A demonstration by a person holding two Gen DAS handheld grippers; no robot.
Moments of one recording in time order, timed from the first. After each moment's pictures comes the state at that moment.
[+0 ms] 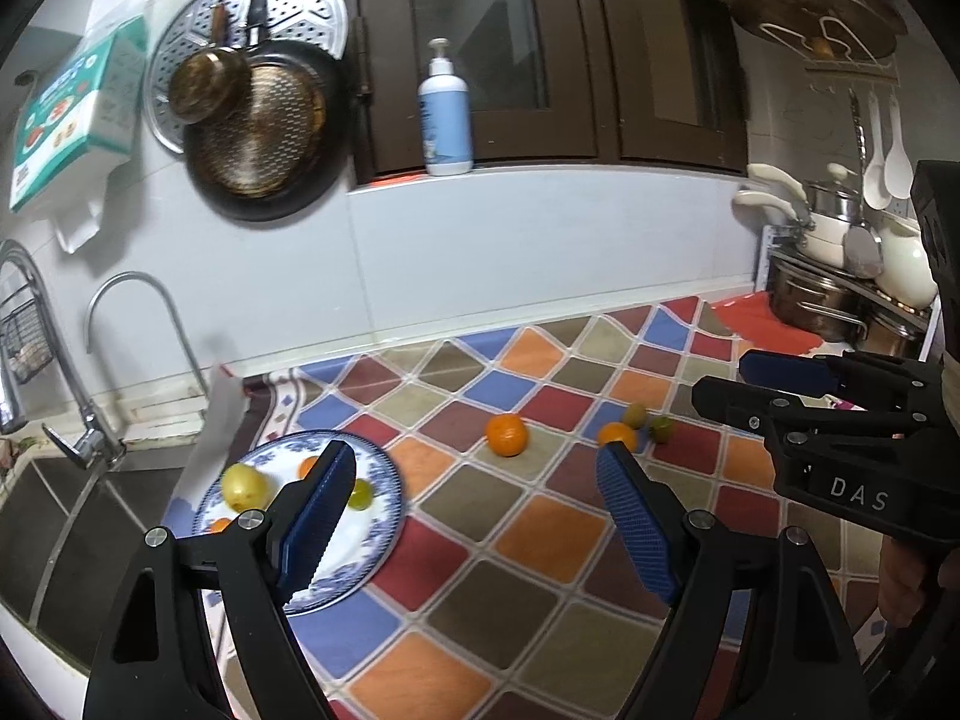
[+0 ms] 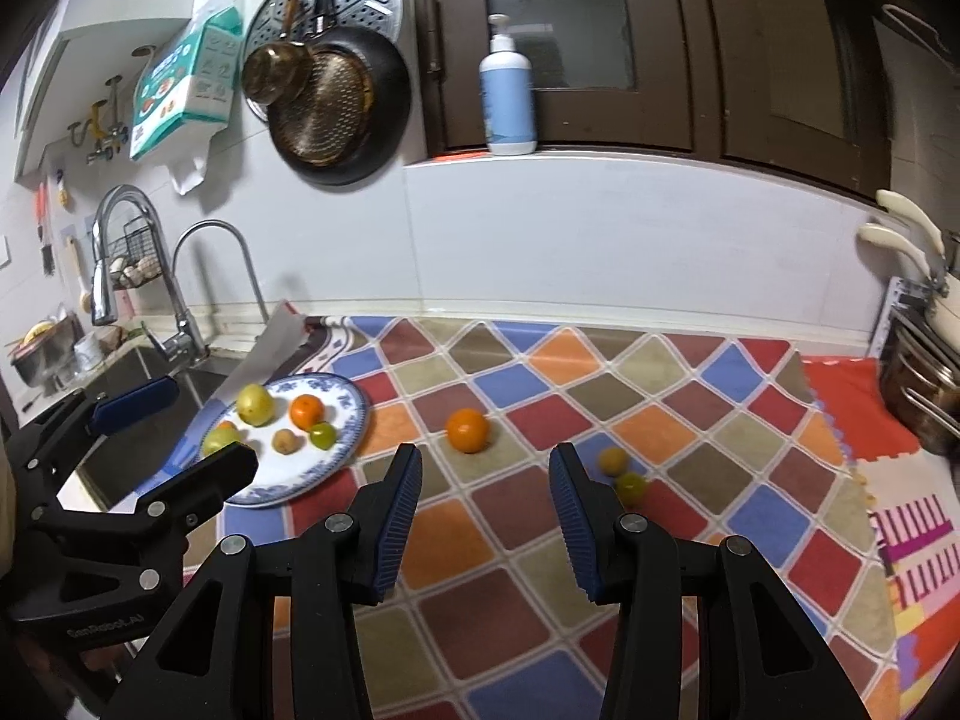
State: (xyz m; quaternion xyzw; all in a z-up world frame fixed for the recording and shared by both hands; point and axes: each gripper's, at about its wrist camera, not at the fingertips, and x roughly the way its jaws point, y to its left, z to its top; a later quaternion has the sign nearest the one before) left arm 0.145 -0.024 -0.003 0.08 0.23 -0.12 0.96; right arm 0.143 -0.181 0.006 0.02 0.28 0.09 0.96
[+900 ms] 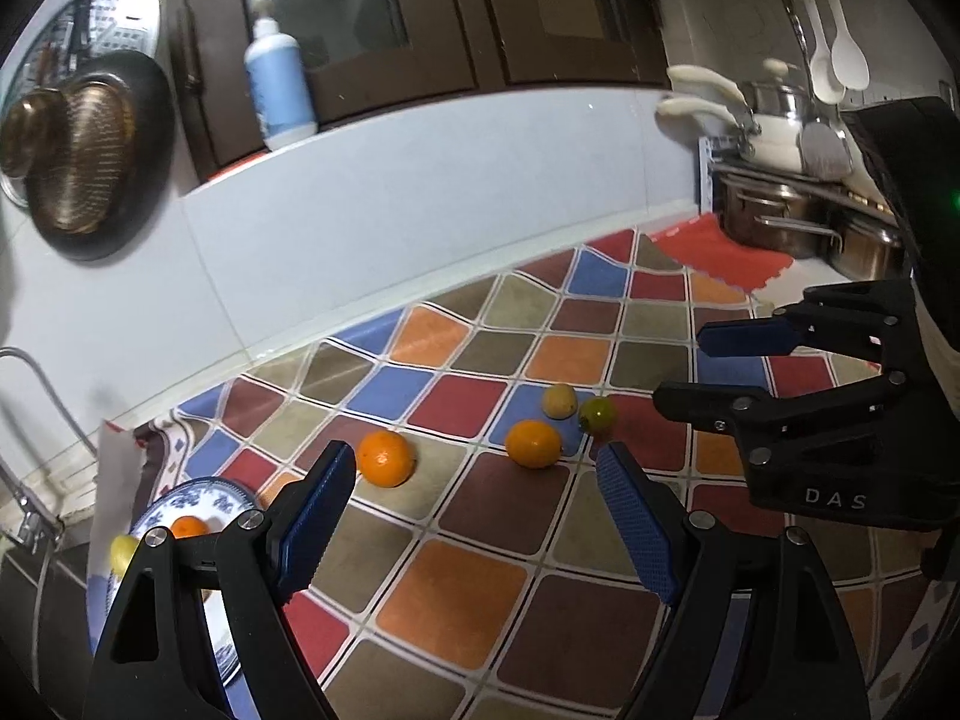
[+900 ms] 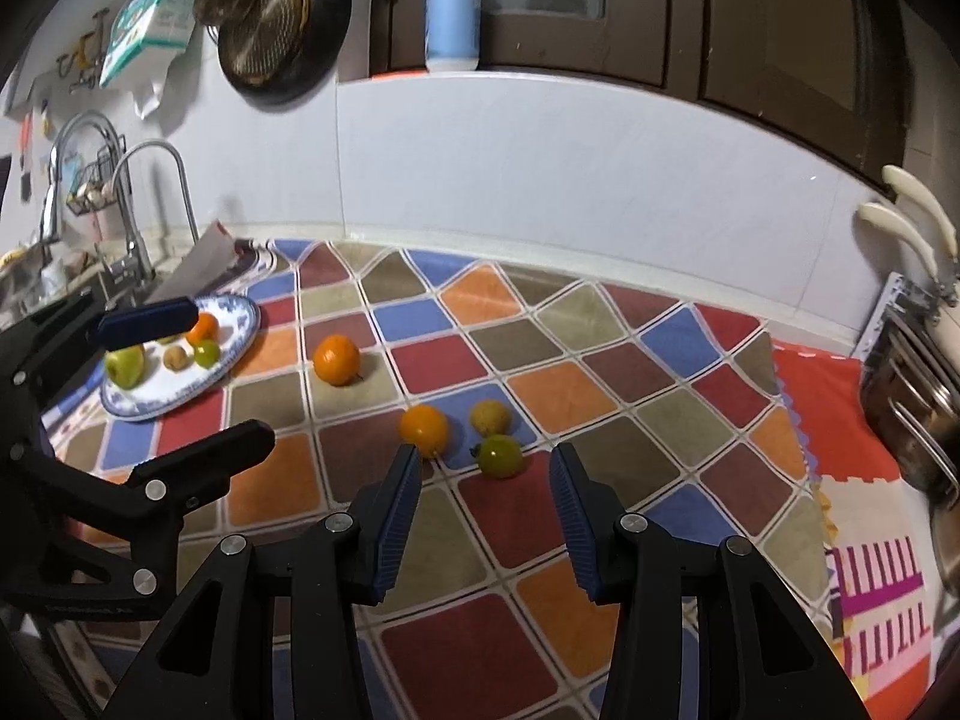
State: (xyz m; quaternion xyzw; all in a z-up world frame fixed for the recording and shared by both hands) left arm 0.208 -0.120 -0.054 0.16 0.26 -0.20 0.93; right arm 0.195 -0.253 -0.049 -0.05 0.34 0.10 0.94
